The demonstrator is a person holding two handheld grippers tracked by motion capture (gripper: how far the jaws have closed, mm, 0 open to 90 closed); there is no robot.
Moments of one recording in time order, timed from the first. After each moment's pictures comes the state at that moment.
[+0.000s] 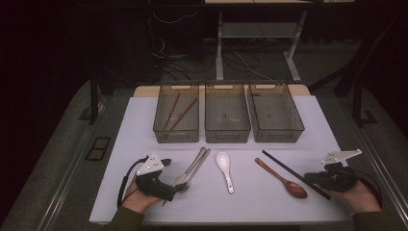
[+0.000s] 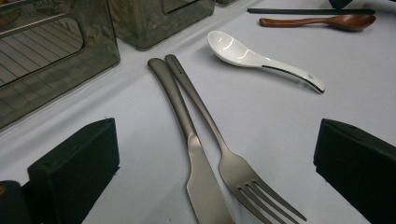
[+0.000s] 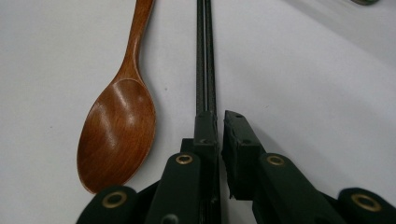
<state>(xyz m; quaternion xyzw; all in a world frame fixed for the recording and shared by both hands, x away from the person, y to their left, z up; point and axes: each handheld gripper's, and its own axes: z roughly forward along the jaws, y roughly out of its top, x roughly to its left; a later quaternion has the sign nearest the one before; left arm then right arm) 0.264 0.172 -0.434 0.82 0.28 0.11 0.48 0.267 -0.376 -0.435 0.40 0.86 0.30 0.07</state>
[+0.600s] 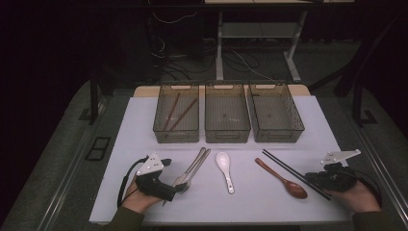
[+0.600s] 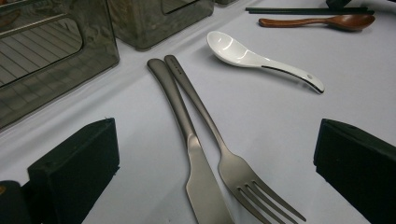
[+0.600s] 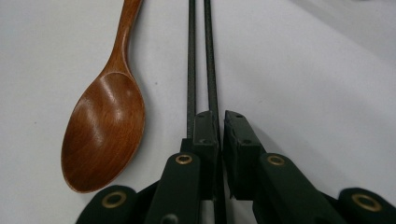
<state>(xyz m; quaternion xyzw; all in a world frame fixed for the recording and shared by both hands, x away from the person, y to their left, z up) 0.264 0.172 -0.434 0.82 0.28 0.11 0.48 0.268 -0.377 -0.438 0.40 0.86 0.29 0.08</state>
